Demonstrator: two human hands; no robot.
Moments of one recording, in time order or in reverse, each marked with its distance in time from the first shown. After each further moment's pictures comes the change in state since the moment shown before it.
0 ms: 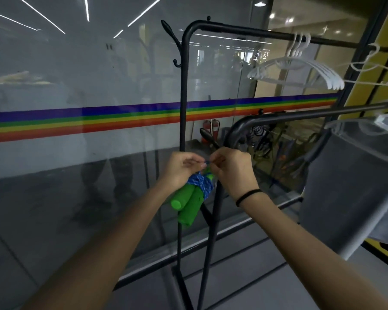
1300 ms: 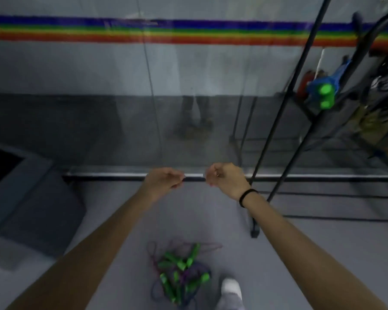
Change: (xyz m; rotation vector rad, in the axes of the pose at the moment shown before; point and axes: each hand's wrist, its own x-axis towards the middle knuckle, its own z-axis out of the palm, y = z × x) left_hand -0.534 -0.043 -0.156 -0.017 0.380 -0.653; right_hand -0.392 -0.189 0.092 0.350 -0.879 0.051
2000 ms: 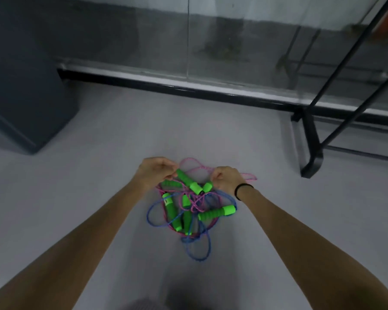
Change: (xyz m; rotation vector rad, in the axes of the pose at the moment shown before) left_hand 0.009 -0.602 0.090 -0.120 0.186 -0.167; right_hand 0.035 0.475 0.462 -0.307 -0.280 0.221
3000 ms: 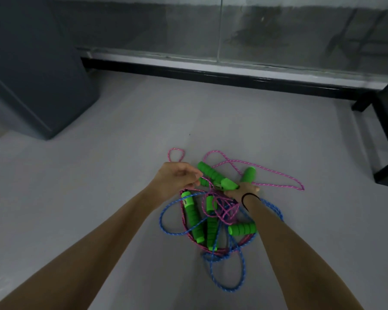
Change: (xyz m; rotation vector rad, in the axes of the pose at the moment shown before) left_hand 0.052 -0.104 0.011 0.067 -0.066 0.017; right_hand 0.167 0.083 0.163 0.054 -0.009 0.287
